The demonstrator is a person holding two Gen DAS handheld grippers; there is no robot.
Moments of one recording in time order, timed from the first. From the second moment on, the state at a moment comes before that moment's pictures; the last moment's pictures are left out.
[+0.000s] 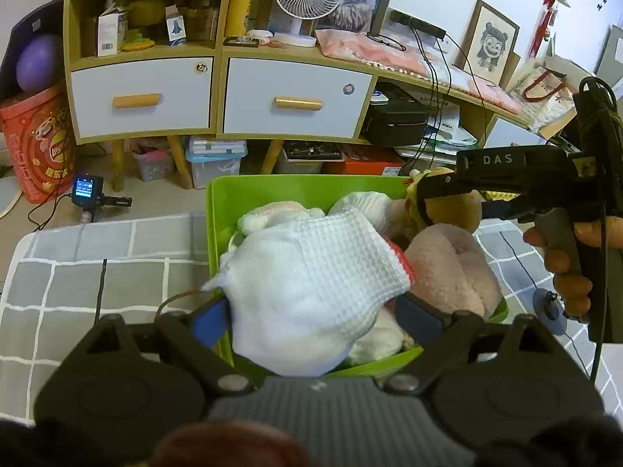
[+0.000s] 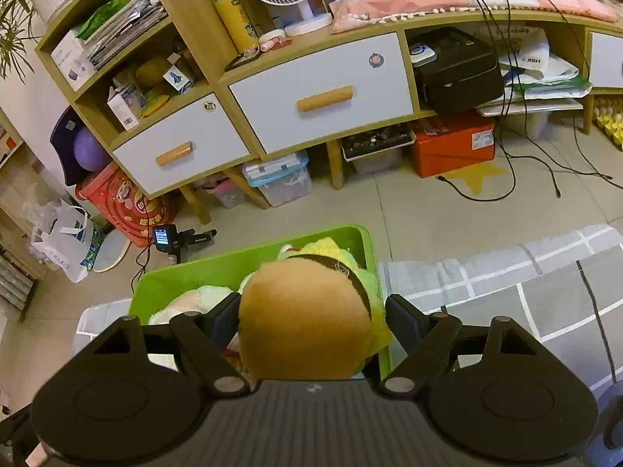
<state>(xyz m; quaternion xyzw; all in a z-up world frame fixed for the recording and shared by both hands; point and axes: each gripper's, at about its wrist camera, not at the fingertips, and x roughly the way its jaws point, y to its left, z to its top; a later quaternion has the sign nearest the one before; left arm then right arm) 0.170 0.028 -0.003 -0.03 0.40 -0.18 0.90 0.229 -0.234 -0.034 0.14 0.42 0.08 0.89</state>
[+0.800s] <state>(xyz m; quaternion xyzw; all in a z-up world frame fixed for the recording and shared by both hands) 0.146 0.019 0.027 -0.04 0.40 -0.17 0.90 0.195 -0.251 0.008 0.15 0.41 0.08 0.90</state>
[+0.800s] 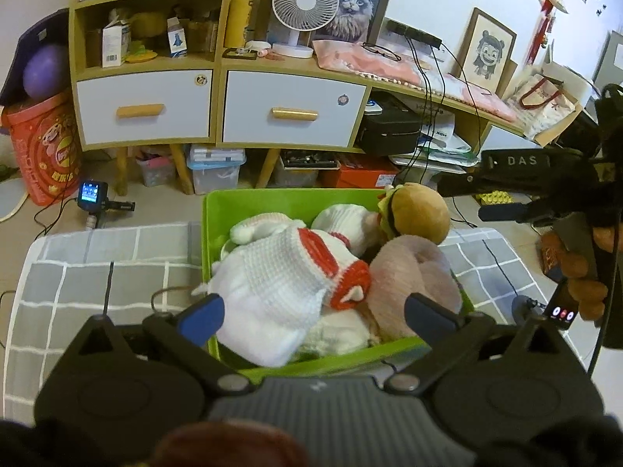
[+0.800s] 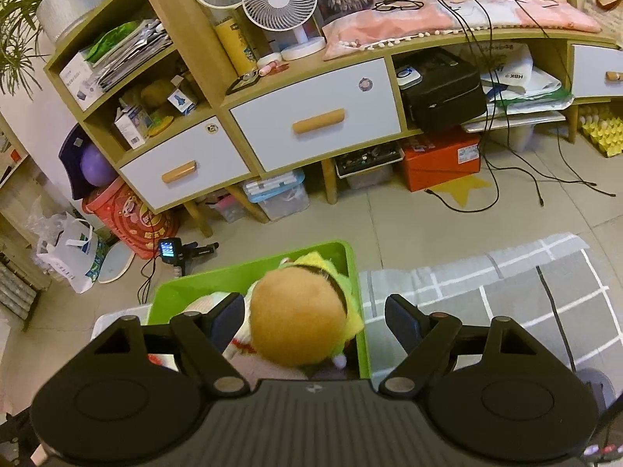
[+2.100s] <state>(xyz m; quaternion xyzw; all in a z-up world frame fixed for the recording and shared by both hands) 0.073 0.022 0.006 -0.06 0.48 -0.01 0.87 0.054 -0.236 -0.015 0.17 0.47 0.09 0.86</state>
